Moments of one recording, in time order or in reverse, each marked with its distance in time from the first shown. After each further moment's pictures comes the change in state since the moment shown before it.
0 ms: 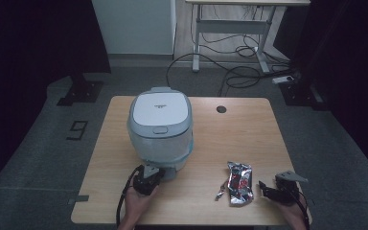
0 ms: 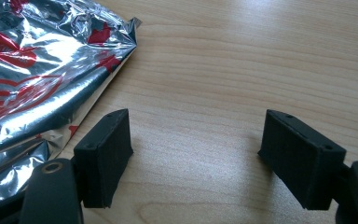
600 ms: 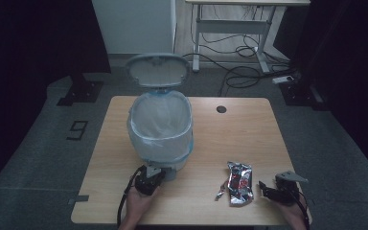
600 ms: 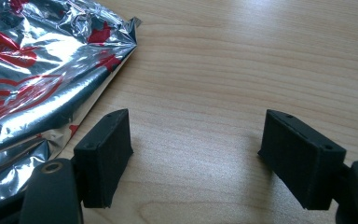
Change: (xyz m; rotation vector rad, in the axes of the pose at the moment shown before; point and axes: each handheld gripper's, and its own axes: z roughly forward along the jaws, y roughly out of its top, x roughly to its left) left arm -0.001 -0.003 0.009 0.045 0.007 0.001; right arm 0.000 0.000 0.000 0.000 -0.001 0.000
